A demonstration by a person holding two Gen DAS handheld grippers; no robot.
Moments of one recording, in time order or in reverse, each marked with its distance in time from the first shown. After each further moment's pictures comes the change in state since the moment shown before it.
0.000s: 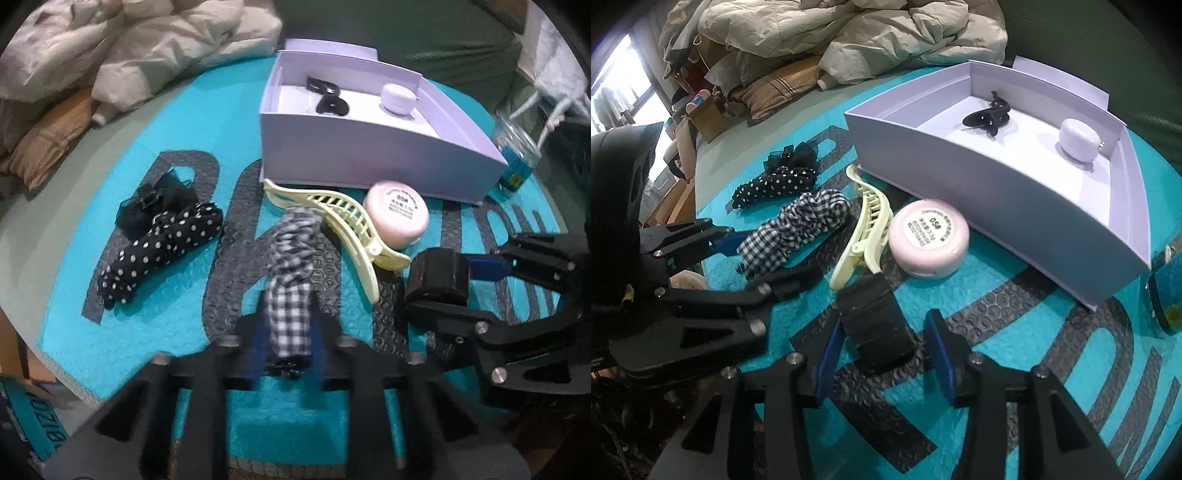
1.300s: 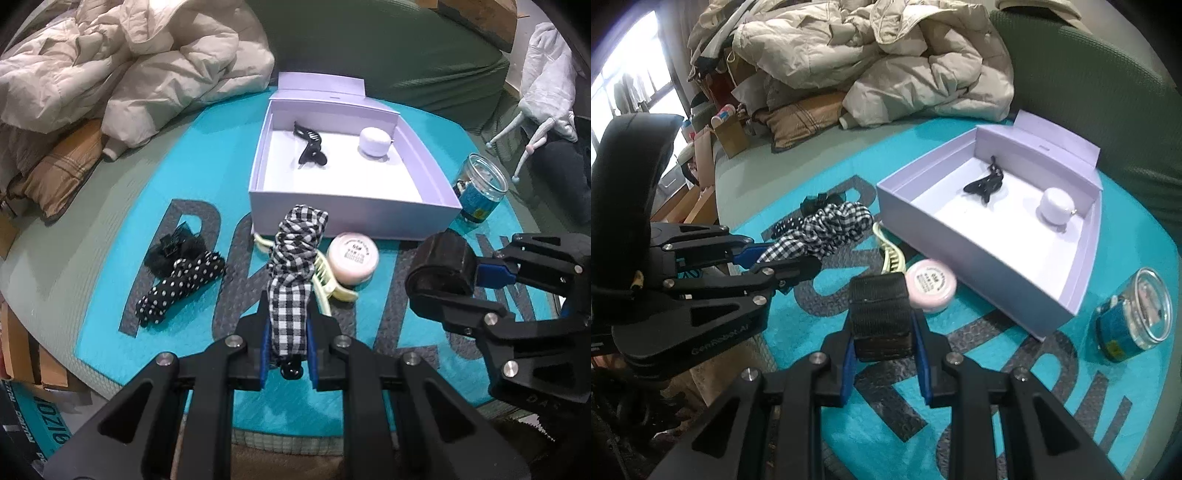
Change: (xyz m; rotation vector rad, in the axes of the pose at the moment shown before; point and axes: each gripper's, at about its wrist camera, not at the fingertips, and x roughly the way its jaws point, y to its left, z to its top) left arm -0.060 -0.018 0.028 0.031 -0.055 0.007; right arm -0.078 0.019 0.016 -0.068 -0.106 -0.027
